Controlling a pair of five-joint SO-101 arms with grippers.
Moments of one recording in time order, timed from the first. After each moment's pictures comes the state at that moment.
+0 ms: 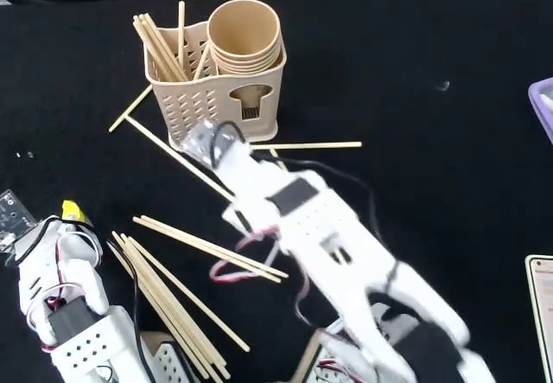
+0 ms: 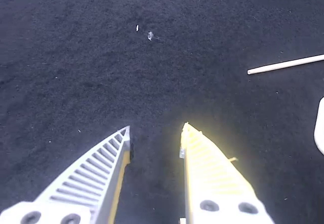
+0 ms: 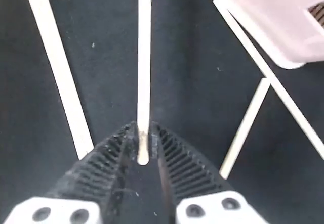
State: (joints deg) left arm -39.6 -103.6 96.0 45.8 6.5; right arm -34.7 -27.1 47.9 52.6 19.5
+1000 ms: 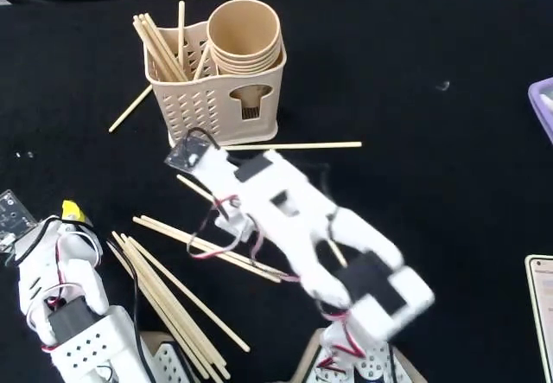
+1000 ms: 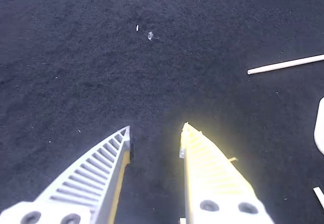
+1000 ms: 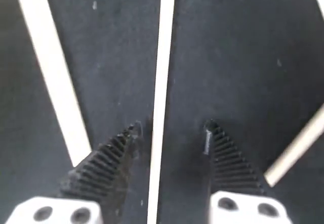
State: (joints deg) left arm -39.6 -103.6 96.0 45.8 6.5; right arm -36.4 8.4 28.2 56.5 23.5
